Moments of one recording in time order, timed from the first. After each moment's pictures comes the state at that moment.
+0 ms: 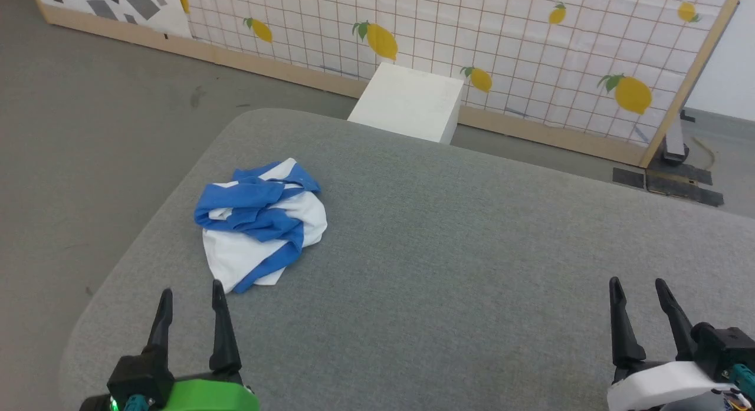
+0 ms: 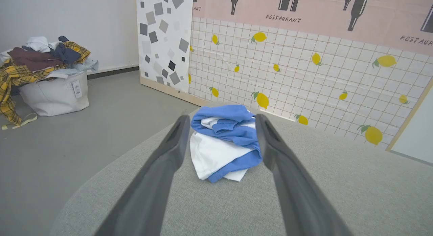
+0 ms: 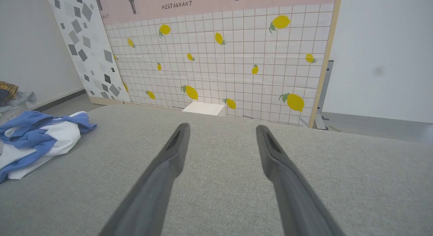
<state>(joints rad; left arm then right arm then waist) 0.15 0.05 -0.03 -0.09 -0.18 0.10 -0.23 0.07 -0.05 -0.13 0.15 0.14 0.13 -0.23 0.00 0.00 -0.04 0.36</state>
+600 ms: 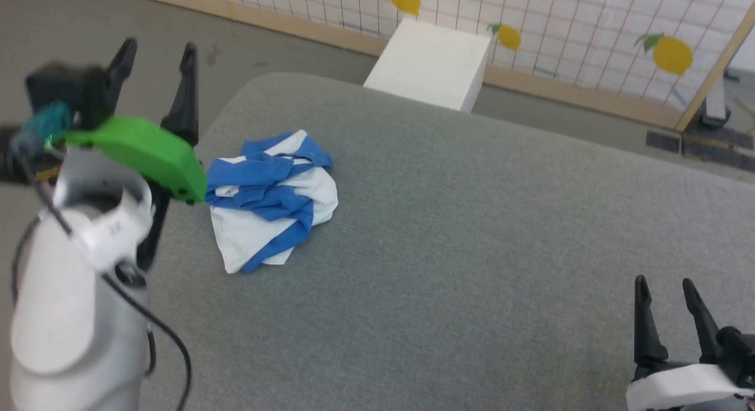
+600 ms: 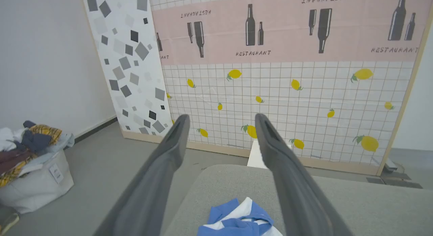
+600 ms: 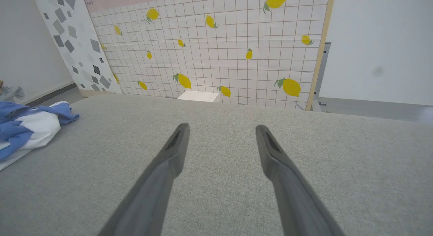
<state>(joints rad) -0.50 0.26 -0.05 -0.08 -0.24 -0.04 0.26 0.08 -0.05 -0.19 0.14 0.12 0.13 -0.26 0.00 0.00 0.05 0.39</state>
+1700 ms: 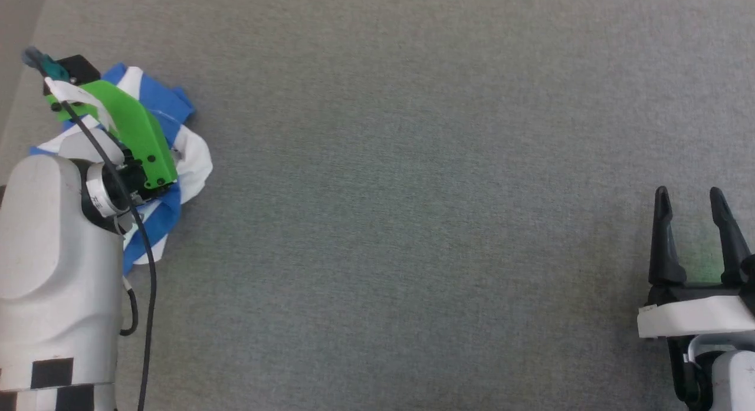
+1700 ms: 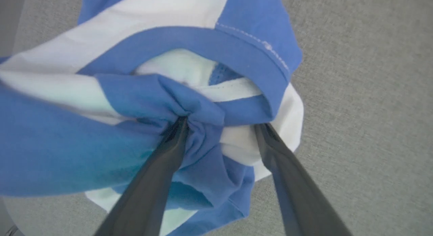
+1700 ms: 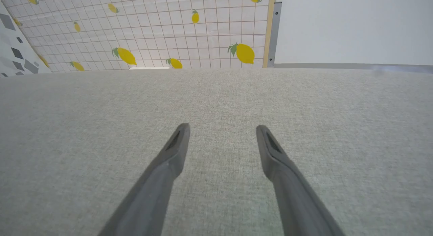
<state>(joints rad) -0.72 0.30 -0.01 0.37 -0.38 0.17 1.01 -0.09 -0.05 -0.21 0.04 0.05 0.13 -0.26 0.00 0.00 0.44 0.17</state>
